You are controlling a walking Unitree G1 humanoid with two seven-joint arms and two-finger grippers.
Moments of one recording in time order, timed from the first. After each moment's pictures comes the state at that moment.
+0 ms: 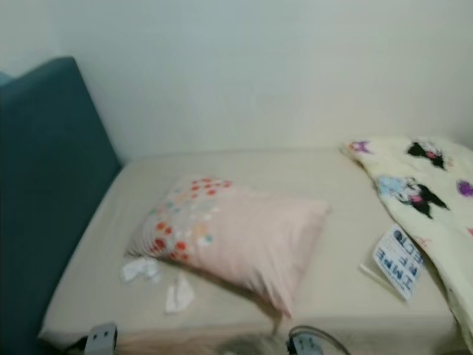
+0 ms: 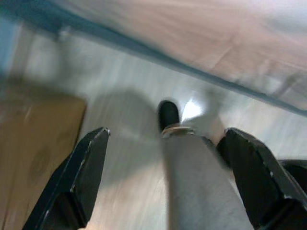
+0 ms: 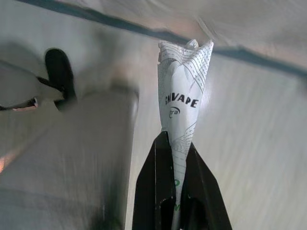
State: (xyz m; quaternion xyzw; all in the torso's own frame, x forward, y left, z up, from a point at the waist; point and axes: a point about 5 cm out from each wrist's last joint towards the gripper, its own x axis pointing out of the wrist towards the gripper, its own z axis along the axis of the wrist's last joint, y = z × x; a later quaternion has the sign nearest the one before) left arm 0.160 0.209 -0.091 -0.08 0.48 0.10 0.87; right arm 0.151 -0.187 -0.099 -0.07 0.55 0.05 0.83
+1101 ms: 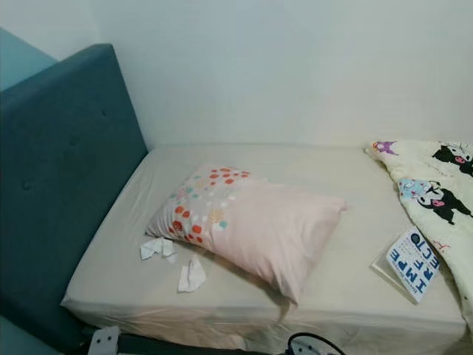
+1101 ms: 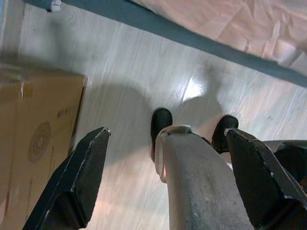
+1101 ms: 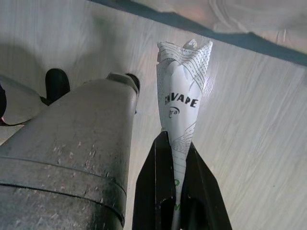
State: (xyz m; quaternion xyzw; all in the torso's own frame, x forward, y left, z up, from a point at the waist) left arm 0.157 0.207 -0.093 -0.08 0.48 0.09 0.87; right arm 0.141 -0.186 -0.103 -0.08 0.56 0.06 0.82
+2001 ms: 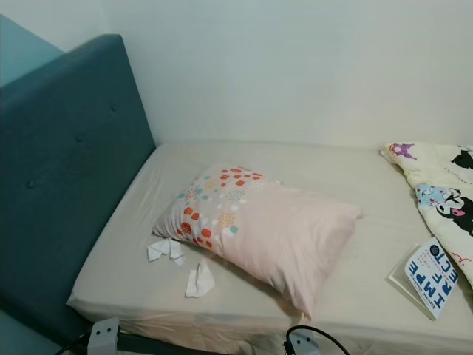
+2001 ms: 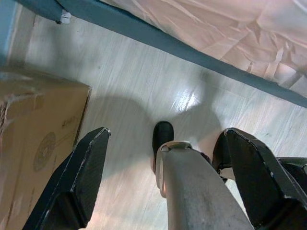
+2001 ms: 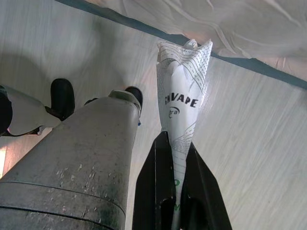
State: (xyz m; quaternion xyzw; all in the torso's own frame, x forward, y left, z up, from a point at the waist) left arm 0.165 0.207 -0.089 -0.08 0.46 0.09 0.88; right arm 0.149 -0.185 -0.100 -0.08 0.55 0.06 0.83
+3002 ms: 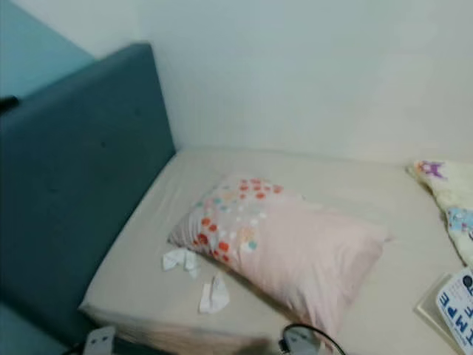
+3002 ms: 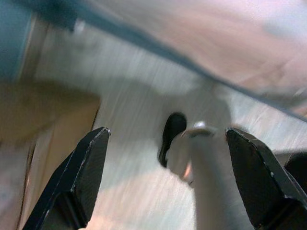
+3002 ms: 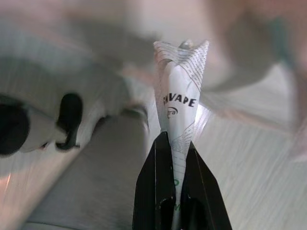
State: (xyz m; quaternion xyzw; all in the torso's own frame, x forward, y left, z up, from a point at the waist) left arm 0.160 0.209 -0.090 -0.09 0.47 0.08 0.88; right arm 0.160 -0.178 -0.096 -0.08 0.53 0.07 0.84
